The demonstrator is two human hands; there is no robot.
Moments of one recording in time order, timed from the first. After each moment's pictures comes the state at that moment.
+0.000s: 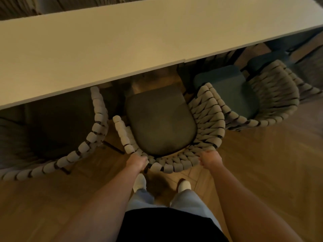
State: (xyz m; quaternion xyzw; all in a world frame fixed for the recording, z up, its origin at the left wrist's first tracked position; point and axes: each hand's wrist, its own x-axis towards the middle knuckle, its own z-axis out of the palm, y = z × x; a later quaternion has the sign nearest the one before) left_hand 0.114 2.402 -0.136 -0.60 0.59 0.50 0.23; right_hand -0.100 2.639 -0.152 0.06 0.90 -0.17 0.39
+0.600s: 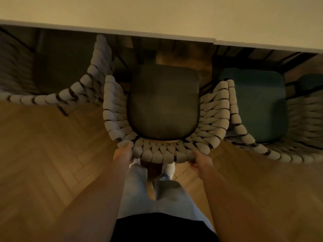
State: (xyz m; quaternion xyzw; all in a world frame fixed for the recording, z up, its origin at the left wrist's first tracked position) left_hand 0.064 2.524 -0.203 -0.80 0.16 0.58 -0.04; right_hand -0.192 2.675 -0.167 0.22 0.77 -0.32 0.50
